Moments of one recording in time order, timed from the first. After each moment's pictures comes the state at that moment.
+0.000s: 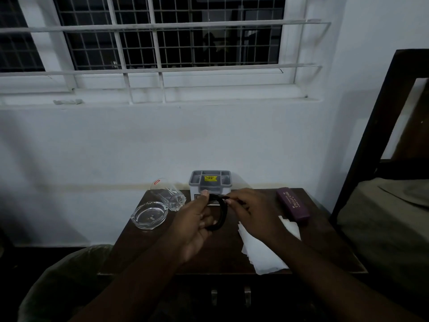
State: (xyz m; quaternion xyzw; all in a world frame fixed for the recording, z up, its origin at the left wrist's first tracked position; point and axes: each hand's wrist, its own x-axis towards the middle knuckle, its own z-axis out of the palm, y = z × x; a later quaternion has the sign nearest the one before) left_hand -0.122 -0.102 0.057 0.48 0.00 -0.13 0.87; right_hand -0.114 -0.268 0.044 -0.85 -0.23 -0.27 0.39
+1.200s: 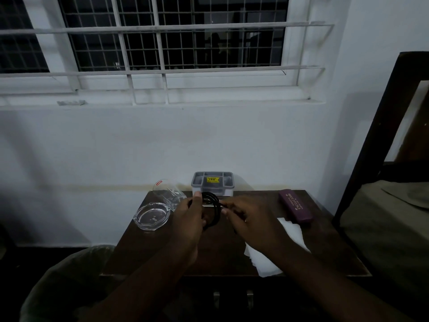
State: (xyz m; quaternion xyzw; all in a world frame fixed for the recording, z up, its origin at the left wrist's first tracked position) left_hand -0.122 -0.102 0.052 0.65 0.04 0.10 0.75; right_hand -0.135 -0.255 0.051 -0.86 -0.25 -0.28 0.35
